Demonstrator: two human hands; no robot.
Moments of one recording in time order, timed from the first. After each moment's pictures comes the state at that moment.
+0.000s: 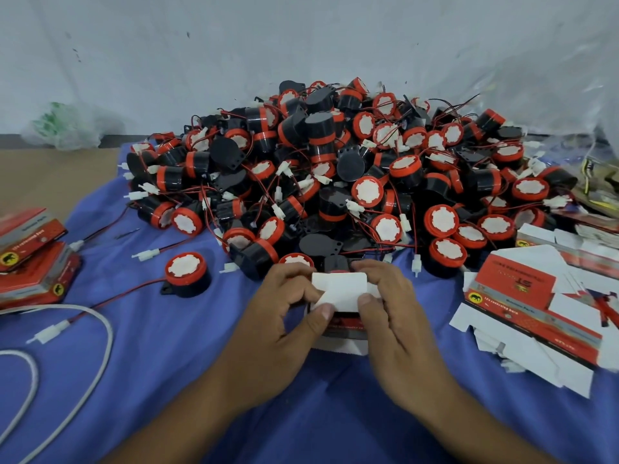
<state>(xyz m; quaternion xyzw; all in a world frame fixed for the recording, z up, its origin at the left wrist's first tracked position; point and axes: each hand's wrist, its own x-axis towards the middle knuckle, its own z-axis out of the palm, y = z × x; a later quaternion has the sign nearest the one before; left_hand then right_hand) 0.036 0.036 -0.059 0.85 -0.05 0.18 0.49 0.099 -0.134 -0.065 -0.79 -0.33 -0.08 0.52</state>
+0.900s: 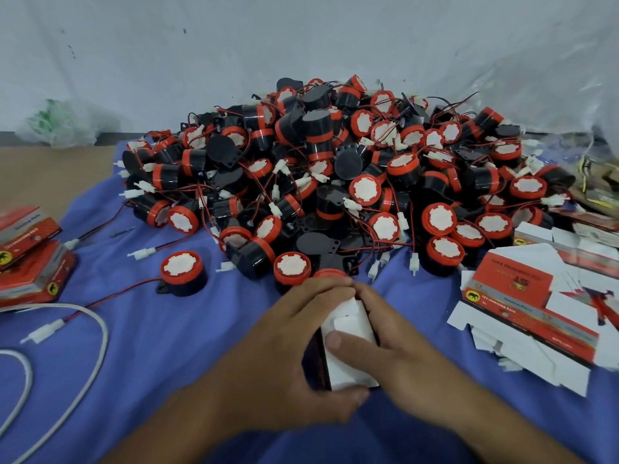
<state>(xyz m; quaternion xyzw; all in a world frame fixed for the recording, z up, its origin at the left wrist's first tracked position) 0.026 0.027 -0.042 0.90 -0.20 0.14 0.35 0.096 -0.145 -0.050 -0.65 -0.32 0.28 0.63</state>
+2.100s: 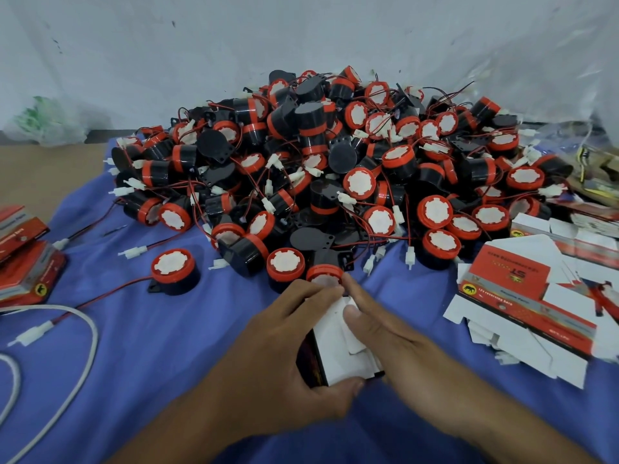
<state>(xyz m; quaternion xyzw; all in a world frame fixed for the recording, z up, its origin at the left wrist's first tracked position) 0.023 0.023 -0.049 0.92 -0.15 0.16 0.33 0.097 -0.155 -0.062 -0.66 -0.27 0.32 0.63</state>
